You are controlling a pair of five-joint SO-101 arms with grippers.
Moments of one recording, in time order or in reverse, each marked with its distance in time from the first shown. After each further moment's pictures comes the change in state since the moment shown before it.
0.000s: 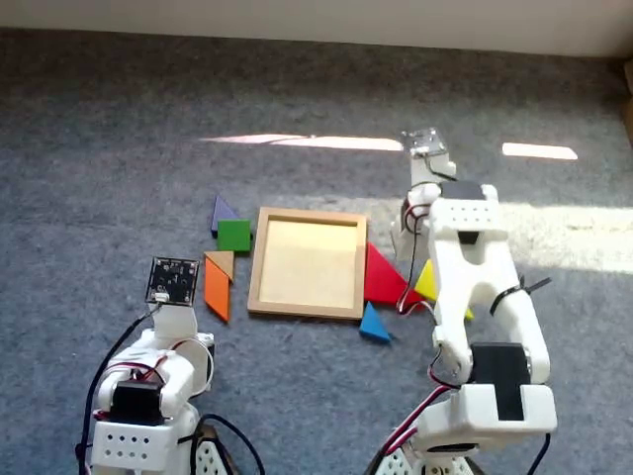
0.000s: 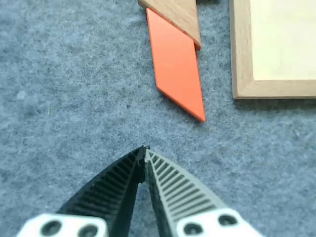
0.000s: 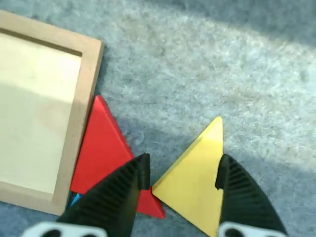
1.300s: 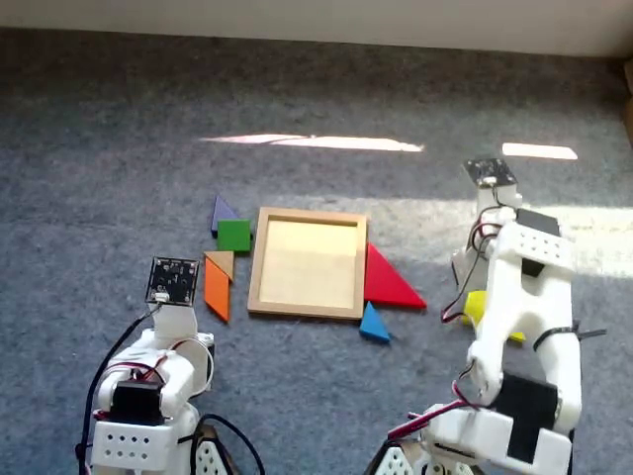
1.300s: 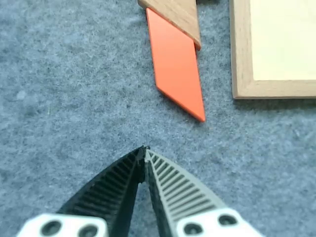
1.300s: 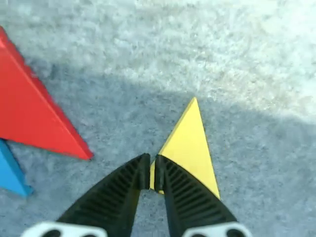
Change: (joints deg) left arm 0.0 0.0 0.0 0.0 0.0; right arm 17.7 -11.2 7.1 5.3 14.5
